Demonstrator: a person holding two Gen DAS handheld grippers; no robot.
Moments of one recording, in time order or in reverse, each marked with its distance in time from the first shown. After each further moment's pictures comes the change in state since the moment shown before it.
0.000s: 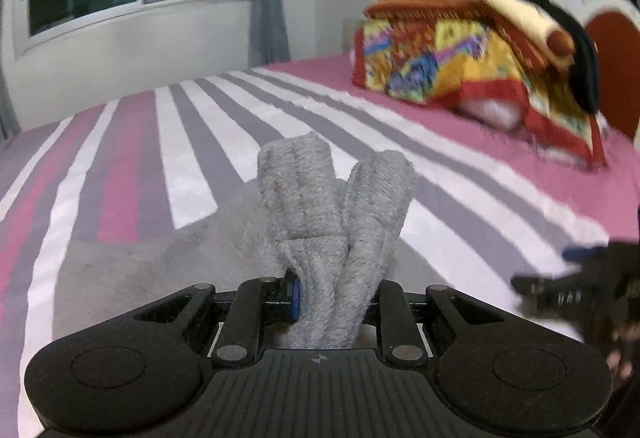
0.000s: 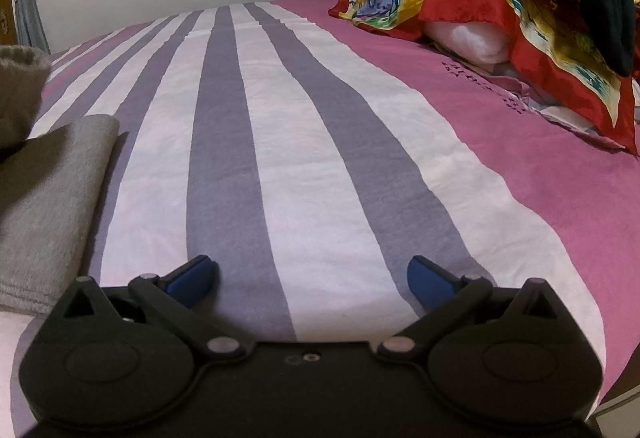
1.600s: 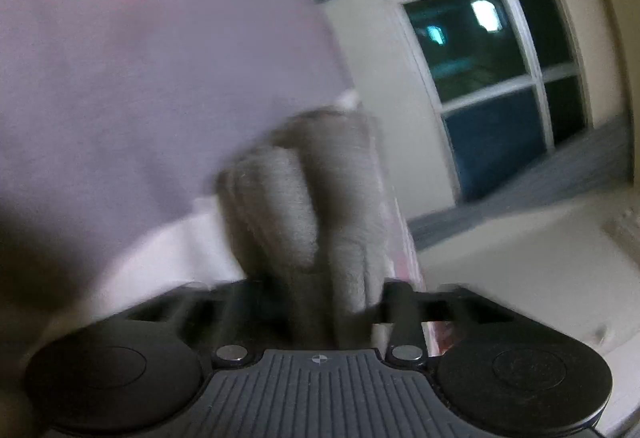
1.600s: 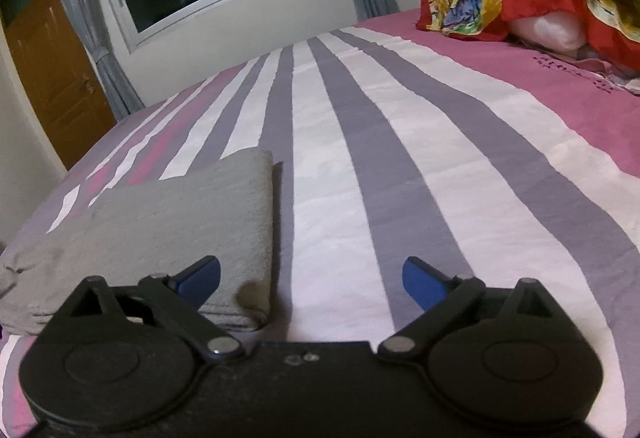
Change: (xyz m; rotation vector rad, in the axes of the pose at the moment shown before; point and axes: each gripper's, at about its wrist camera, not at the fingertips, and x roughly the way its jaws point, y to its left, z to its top) left arm -0.110 0.364 -0.308 -1.360 -0.394 -0.040; right arm -0.036 0.034 -0.013 0.101 -0.067 0.375
